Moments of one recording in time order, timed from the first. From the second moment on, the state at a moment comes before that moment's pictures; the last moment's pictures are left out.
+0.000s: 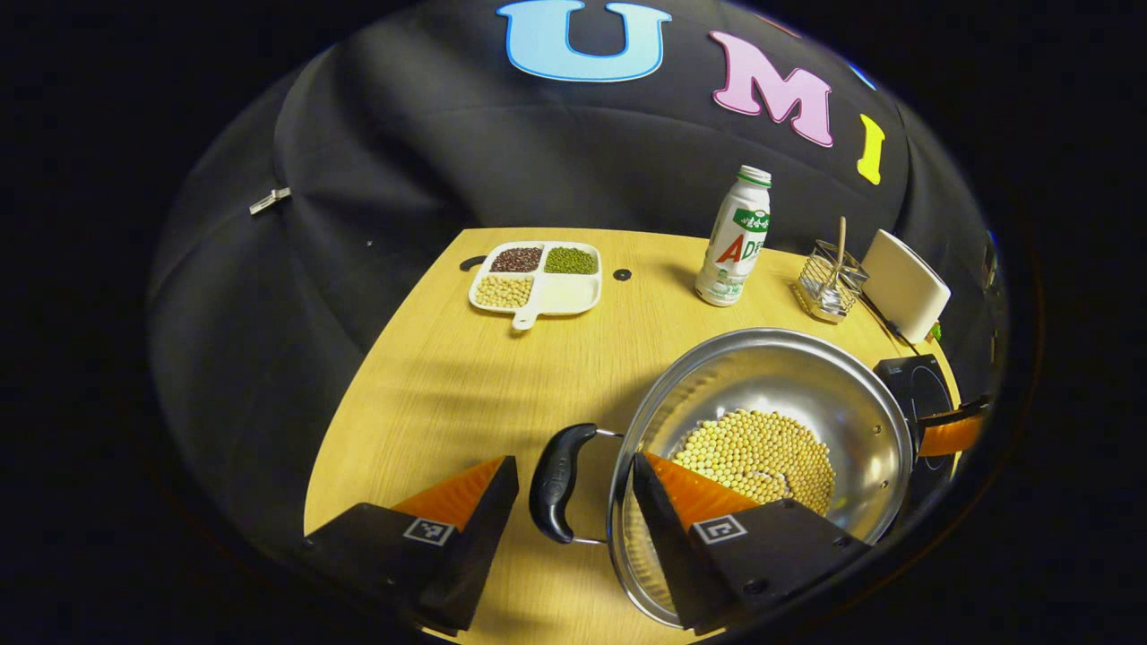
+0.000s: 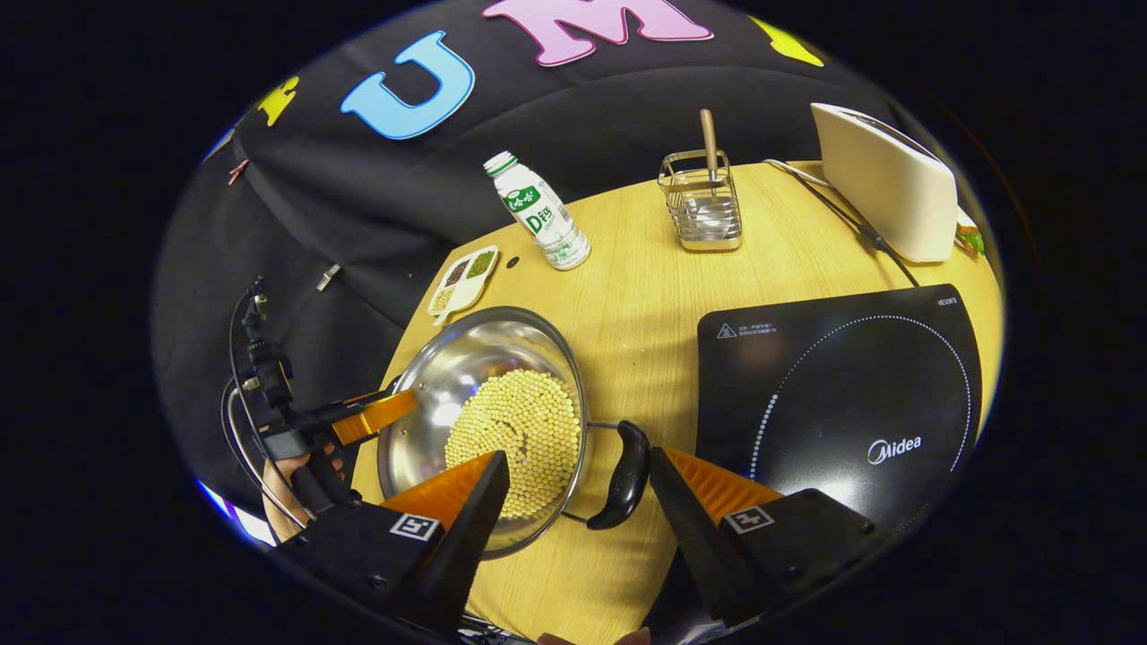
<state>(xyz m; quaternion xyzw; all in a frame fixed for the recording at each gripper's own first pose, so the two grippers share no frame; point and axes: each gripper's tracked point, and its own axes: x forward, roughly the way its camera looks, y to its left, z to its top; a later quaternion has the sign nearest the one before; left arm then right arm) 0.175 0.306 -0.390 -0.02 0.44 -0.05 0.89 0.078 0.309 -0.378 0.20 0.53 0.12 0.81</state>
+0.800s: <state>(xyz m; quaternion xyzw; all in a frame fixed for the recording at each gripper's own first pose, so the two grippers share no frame) 0.160 0.314 -0.394 -0.03 0.46 -0.04 0.89 0.110 0.318 -0.454 0.13 0.56 0.07 0.81</state>
